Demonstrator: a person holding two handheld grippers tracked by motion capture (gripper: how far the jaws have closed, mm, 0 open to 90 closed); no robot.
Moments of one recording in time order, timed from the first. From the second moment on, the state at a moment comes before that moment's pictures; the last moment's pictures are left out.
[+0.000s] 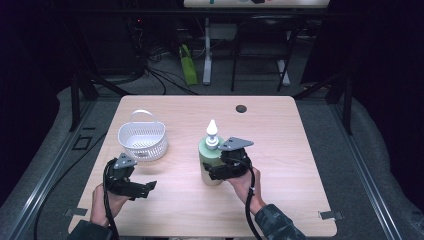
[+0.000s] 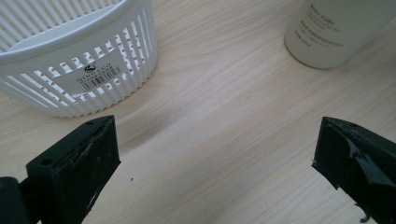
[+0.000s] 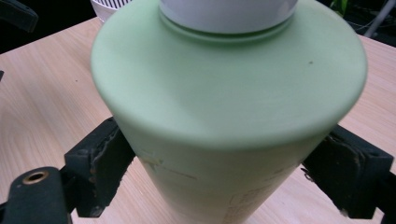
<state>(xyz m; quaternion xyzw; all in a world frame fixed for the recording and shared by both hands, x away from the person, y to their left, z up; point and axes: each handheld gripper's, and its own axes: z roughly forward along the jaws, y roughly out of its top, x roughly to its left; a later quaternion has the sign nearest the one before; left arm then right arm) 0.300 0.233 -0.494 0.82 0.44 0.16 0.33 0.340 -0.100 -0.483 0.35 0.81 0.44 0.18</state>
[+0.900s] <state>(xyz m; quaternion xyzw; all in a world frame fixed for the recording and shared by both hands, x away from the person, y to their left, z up) 0.303 0.197 -0.457 0.82 0.37 0.16 0.40 0.312 -0.147 -0.471 0.34 0.84 0.40 0.14</state>
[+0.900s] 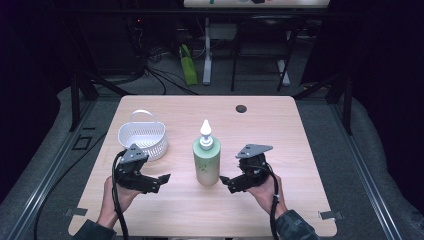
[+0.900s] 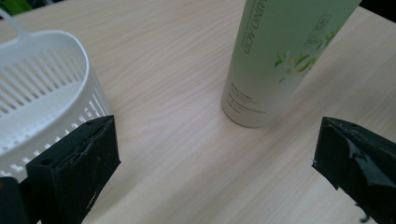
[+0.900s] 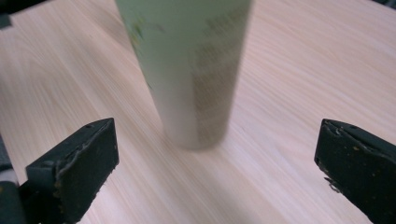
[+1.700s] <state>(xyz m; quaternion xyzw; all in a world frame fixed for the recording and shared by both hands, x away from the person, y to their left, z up) 0.326 0.156 -0.429 0.83 0.32 0.14 0.43 0.289 -0.264 -0.500 0.48 0.81 0.31 0.12</state>
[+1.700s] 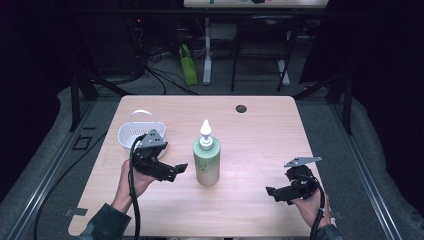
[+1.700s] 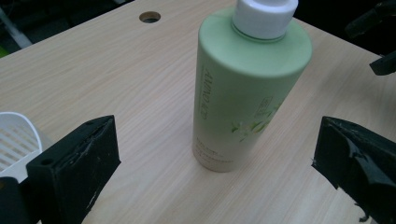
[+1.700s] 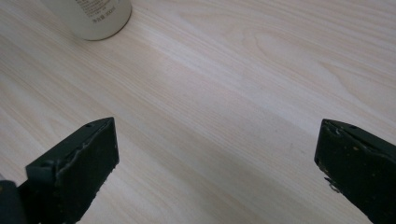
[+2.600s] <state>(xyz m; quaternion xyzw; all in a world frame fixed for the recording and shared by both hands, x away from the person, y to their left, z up) 0.344 0.119 -0.412 0.83 0.29 0.12 0.47 0.294 -0.287 -0.509 0.51 0.81 0.29 0.09</state>
